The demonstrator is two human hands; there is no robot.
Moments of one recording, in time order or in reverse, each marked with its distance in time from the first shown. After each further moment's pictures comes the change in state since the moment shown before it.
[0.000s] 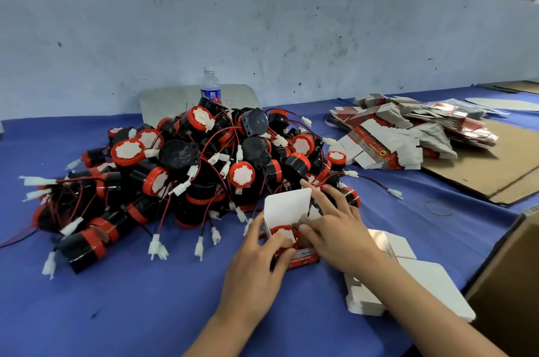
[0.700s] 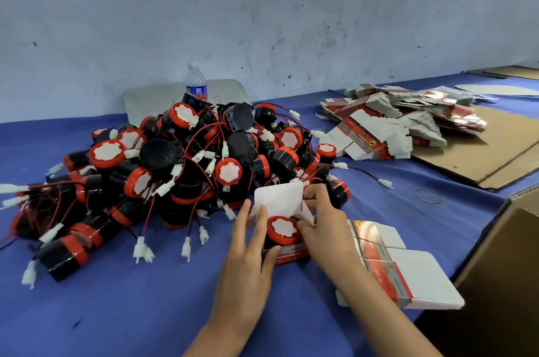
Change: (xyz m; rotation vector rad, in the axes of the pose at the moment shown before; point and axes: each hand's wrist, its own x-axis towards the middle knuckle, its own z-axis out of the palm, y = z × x) left_hand -0.005 0.011 0.002 -0.002 0.158 0.083; right_hand -0.008 -0.016 0.012 0.687 0.302 0.282
